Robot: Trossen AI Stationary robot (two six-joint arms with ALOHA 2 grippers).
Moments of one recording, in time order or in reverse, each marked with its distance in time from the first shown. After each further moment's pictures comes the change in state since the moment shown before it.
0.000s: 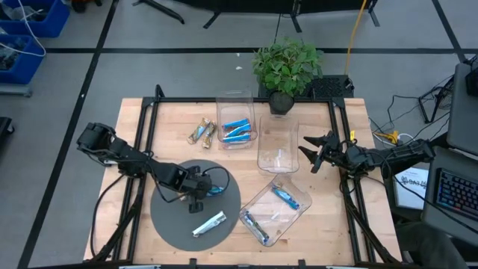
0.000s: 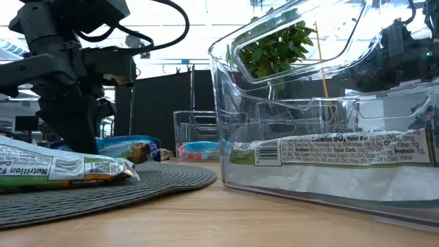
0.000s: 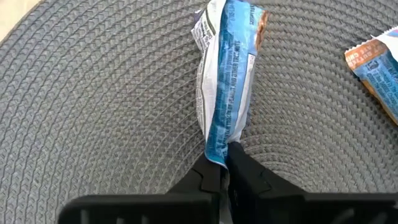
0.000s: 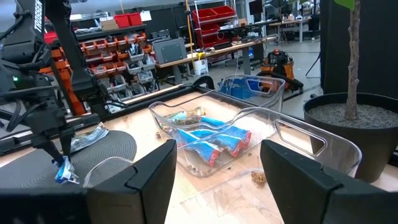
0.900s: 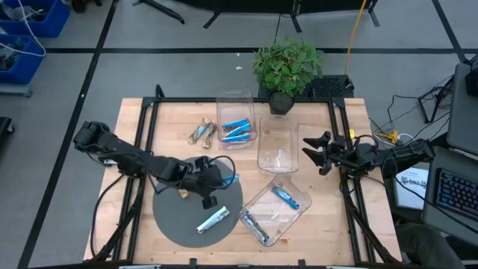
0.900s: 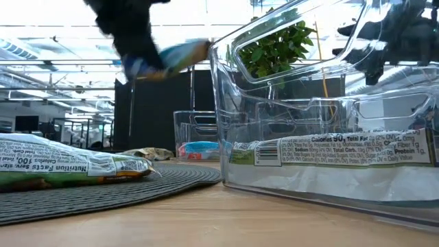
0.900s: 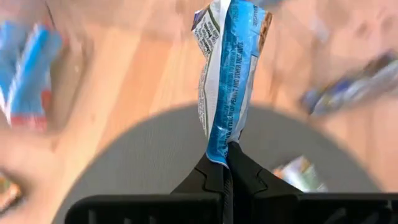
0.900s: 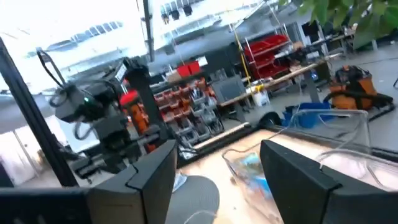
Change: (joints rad) left arm -0.004 -0.055 0.322 -0.164 -0.229 0.002; right arm 0.000 0.002 0.003 0.263 -0.196 0.078
